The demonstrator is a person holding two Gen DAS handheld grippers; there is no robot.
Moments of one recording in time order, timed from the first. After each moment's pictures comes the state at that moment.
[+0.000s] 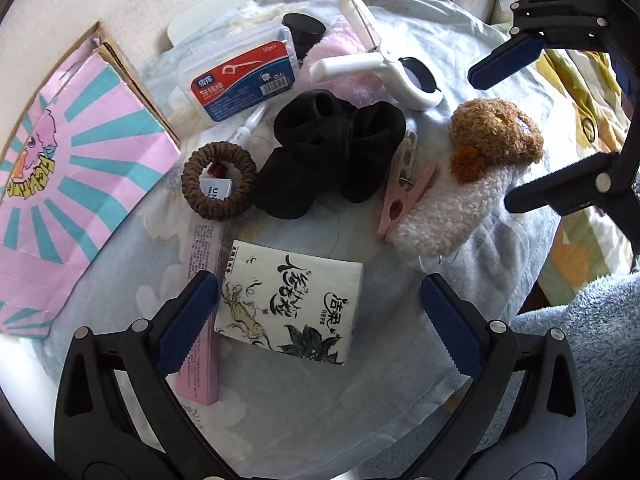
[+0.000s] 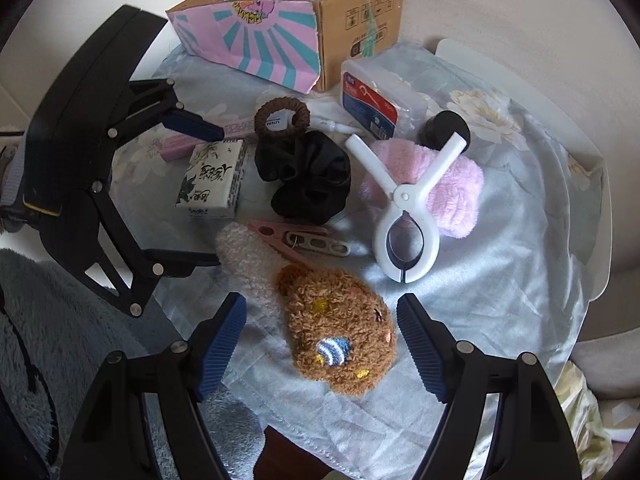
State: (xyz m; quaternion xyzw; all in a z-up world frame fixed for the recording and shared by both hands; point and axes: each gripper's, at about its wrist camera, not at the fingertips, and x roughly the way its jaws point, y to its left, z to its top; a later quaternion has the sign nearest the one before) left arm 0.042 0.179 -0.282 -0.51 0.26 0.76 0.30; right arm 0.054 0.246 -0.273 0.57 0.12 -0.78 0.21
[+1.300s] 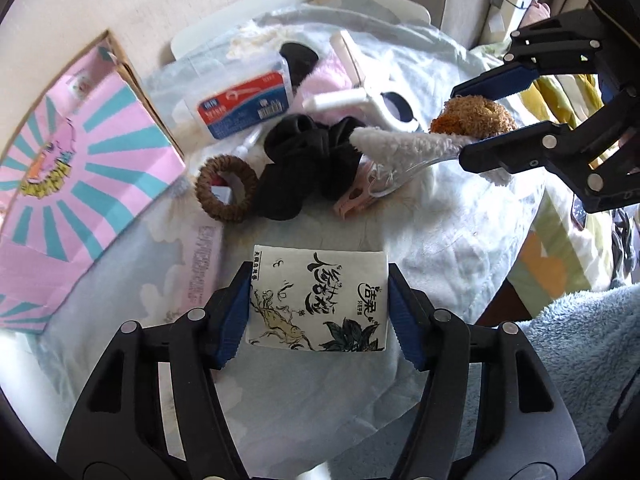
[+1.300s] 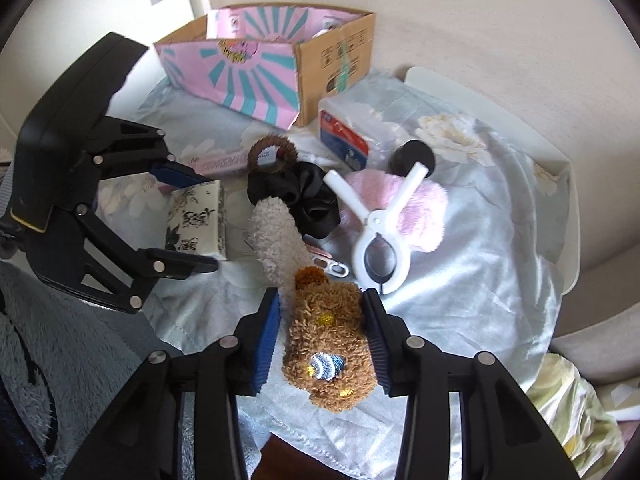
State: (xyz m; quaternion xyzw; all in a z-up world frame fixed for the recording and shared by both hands) left arm 0.050 0.171 -0.252 -0.51 0.22 0.77 0.33; right arm 0.061 0.257 -0.246 0.53 0.10 -0.83 0.17
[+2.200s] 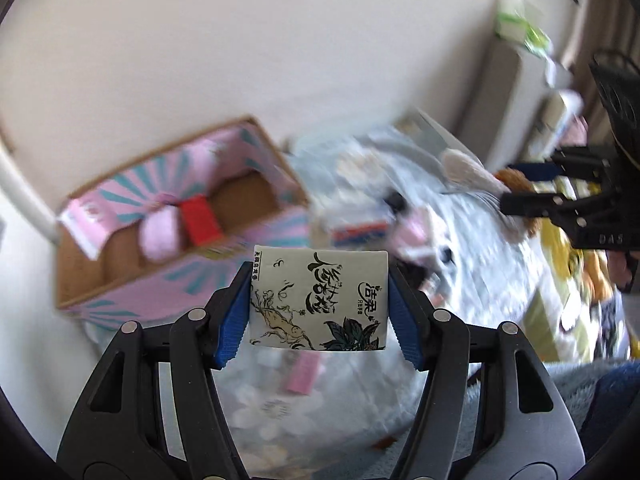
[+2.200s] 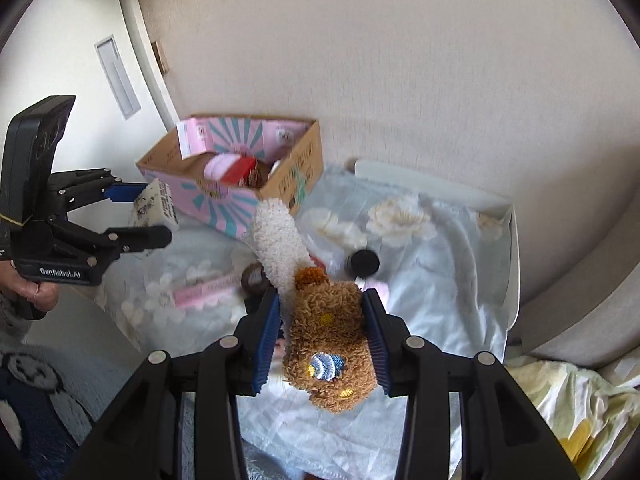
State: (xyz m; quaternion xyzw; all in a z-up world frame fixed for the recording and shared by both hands) left arm 0.004 0.092 -0.117 -0.43 0.10 0.87 0.24; right arm 0.038 0.275 -0.151 0.44 0.02 -0.89 0.12
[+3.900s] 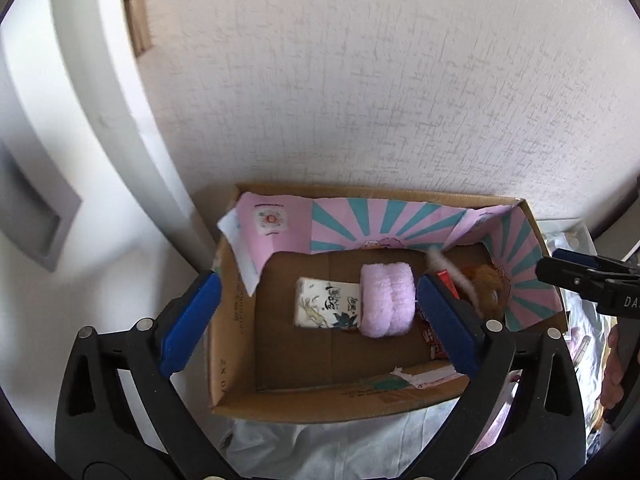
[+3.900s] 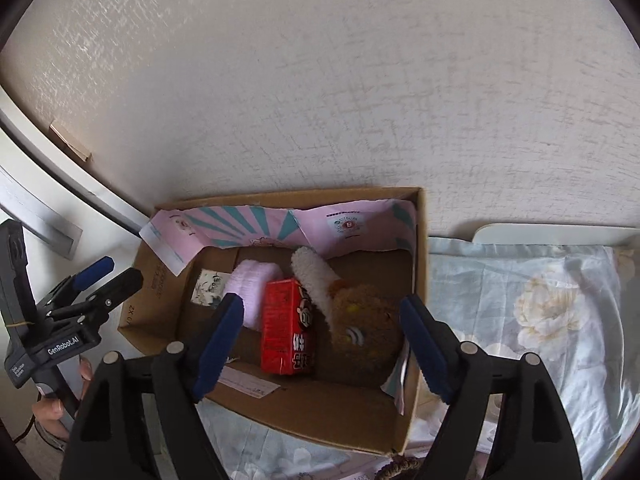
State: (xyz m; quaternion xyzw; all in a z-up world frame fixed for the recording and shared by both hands) left arm -0.155 -0.097 -0.144 -0.45 -0.02 0.89 0.06; right arm -0.173 0.162 -0.202 0.50 -0.15 -0.85 0.09
